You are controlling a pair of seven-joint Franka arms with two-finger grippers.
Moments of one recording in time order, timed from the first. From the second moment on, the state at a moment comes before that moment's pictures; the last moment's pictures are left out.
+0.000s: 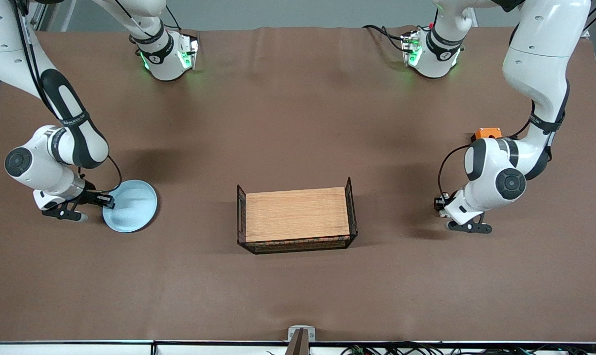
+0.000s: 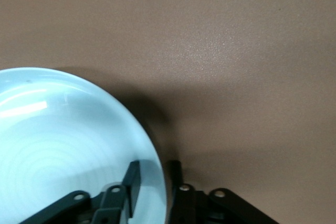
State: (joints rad) left arm -0.02 0.58 -0.07 -1.92 0.03 2.44 0.01; right arm -0.33 0.52 0.09 -2.08 -0.05 2.64 -0.04
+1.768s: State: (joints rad) left arm 0.00 0.38 -0.22 -1.55 0.01 2.01 -1.38; right arm -0.06 -0.03 0.10 -1.93 -0.04 1.69 0.35
